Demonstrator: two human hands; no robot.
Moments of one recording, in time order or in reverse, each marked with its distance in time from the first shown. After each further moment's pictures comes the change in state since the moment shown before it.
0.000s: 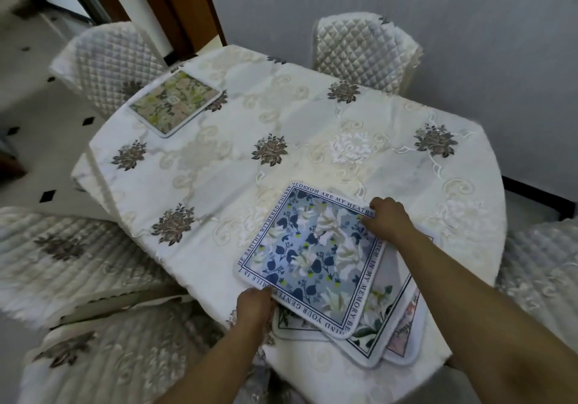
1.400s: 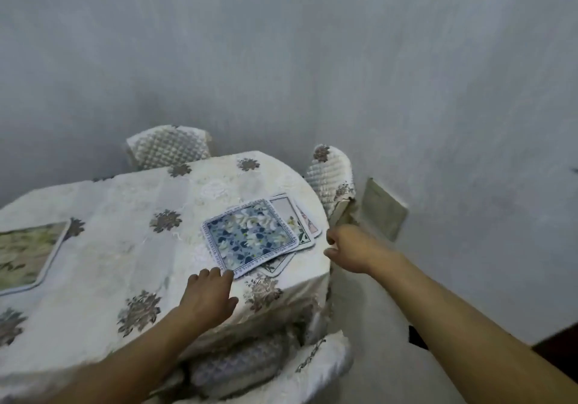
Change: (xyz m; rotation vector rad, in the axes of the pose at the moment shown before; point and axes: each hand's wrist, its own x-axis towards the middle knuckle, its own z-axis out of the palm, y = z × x) left_hand -0.052 0.090 -0.289 1.759 -0.367 1.876; right_hand -0.506 -0.302 0.054 -0.075 0.422 0.506
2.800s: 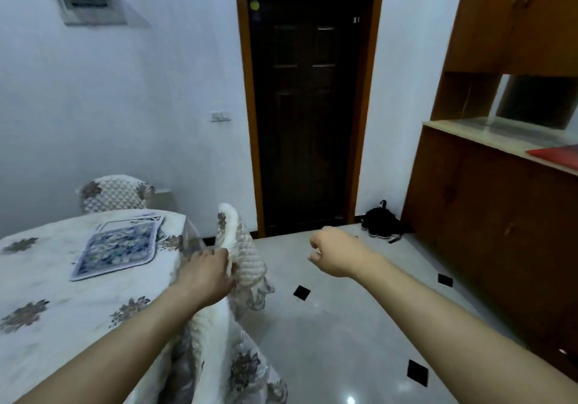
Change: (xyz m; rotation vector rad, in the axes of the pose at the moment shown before) left_hand -0.328 -0.412 -0.020 0.030 0.287 1.287; right_hand -0.364 -0.822 0.119 0.027 0.364 1.342
